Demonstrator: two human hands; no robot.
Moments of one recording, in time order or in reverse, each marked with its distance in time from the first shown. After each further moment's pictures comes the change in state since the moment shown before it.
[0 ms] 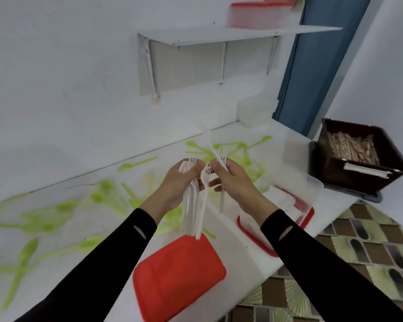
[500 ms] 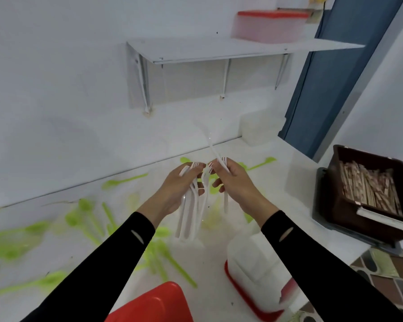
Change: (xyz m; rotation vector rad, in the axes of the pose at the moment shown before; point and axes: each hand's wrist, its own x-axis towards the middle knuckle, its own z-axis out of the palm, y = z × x) left_hand 0.103 0.012 0.031 0.023 0.074 -0.067; right_hand 0.110 -0.011 -0.055 -0.106 -0.033 -0.022
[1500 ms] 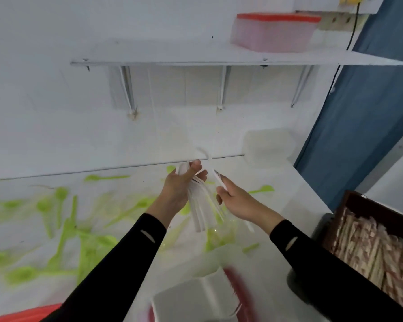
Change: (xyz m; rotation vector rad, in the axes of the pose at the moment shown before) left_hand 0.105 -0.017 0.131 -0.446 0.339 0.126; right_hand 0.112 0.062 -0.152 -0.517 -0.528 -0.076
